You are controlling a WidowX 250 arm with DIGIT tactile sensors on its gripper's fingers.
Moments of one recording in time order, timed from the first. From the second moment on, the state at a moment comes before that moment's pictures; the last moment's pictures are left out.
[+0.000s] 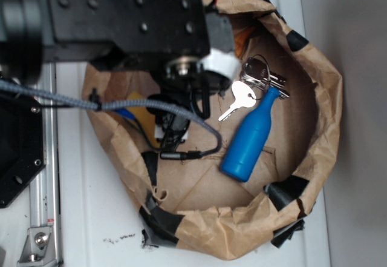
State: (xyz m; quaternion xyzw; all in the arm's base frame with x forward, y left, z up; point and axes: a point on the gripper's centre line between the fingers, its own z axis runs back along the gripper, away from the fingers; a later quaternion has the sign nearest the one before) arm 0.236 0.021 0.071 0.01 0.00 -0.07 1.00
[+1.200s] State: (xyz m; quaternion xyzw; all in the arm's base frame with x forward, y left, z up) arm 0.215 0.019 0.061 0.02 -0.01 -0.12 0.99
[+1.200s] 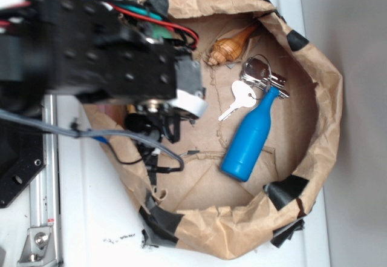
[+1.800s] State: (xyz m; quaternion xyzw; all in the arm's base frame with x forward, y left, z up) arm 0.215 0.014 0.064 0.01 -0.03 -0.12 0.99
